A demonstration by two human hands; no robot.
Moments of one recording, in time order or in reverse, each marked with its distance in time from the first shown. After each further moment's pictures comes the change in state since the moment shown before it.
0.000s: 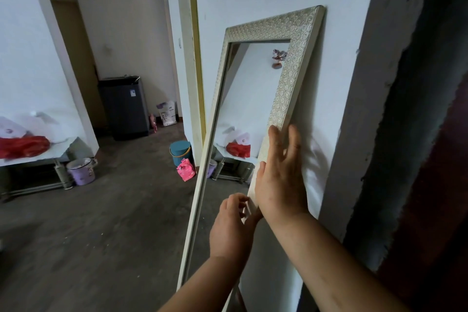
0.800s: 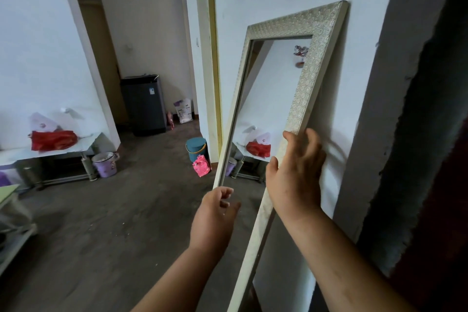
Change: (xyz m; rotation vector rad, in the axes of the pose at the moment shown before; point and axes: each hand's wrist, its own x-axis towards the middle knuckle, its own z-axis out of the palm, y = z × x) left_hand -0.007 -0.023 -0.064 0.034 0.076 -0.064; right_hand -0.011 -0.011 -0.004 0.046 0.074 0.098
